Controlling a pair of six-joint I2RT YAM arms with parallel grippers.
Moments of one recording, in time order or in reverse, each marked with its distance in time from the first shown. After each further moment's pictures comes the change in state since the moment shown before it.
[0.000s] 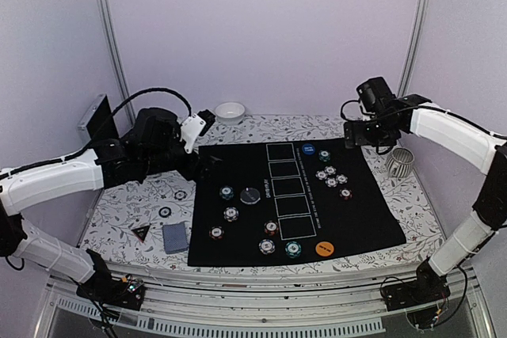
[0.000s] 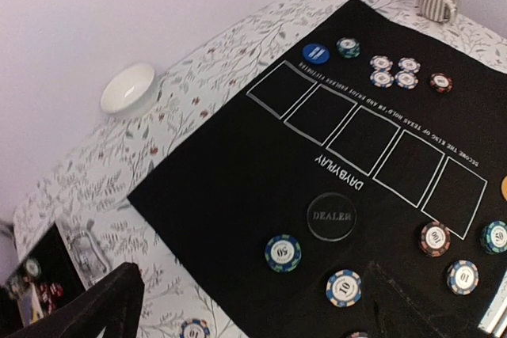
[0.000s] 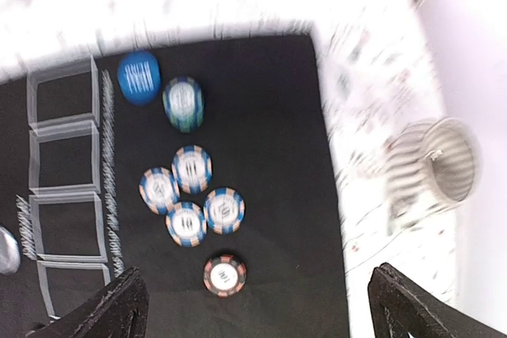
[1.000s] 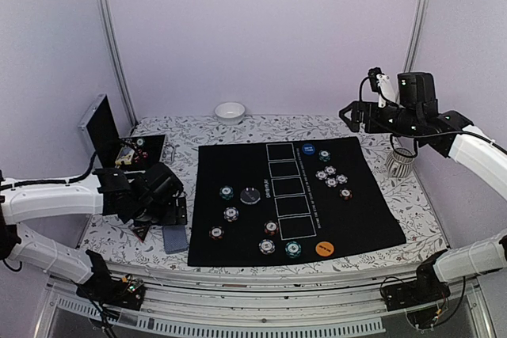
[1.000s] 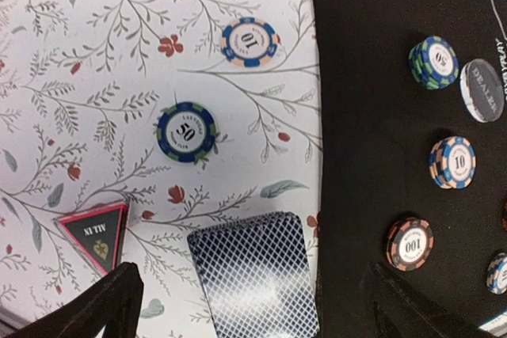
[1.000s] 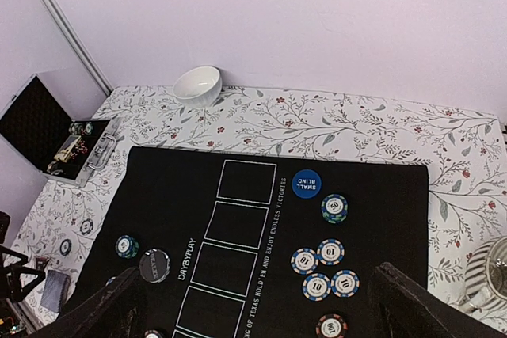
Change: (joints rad) left arm -0.058 -0.084 -0.233 -0.533 -0.214 -1.077; right arm -0.001 -0.395 -0.209 0.391 -0.377 -0.092
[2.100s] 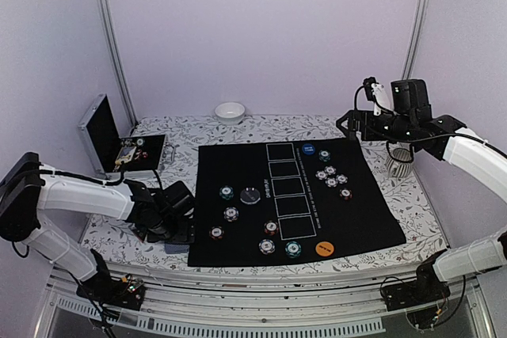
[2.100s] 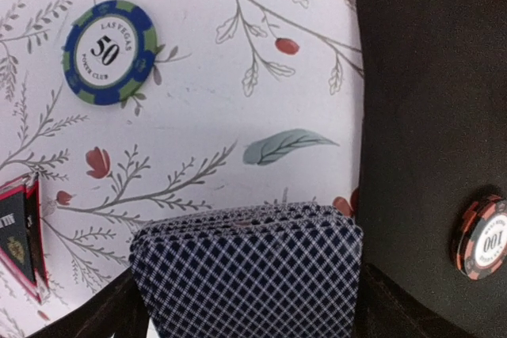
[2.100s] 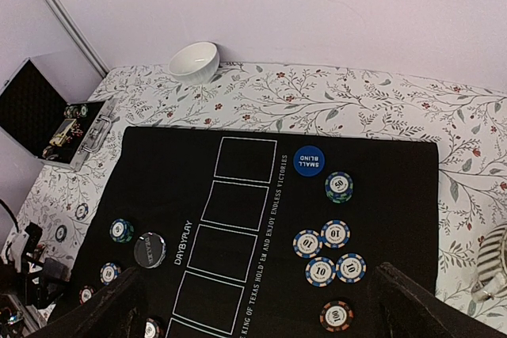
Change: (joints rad) left arm -0.006 0.249 -0.083 0.163 0.153 -0.016; right arm 0.000 0.024 -0.046 0.009 -0.019 0.011
